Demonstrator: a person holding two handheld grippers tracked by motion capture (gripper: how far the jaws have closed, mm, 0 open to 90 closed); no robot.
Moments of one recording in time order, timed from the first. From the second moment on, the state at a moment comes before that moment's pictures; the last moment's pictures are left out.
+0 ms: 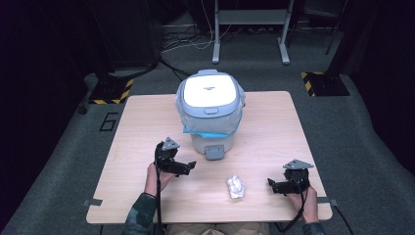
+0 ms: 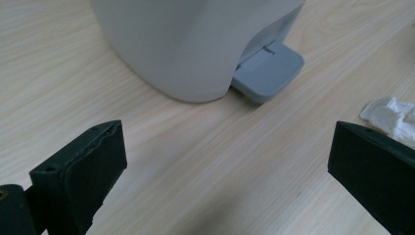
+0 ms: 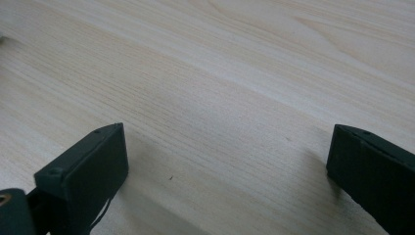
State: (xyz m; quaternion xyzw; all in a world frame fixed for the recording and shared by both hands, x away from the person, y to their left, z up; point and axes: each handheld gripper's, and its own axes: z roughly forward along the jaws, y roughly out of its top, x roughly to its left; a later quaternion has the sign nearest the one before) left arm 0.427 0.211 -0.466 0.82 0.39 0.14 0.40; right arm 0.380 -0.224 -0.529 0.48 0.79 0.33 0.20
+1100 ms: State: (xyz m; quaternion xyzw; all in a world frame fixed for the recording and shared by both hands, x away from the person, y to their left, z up) left arm 0.440 0.133 -0.508 0.80 0.35 0.17 0.45; right arm 0.379 -0.224 -0.529 0.48 0.79 0.34 0.20
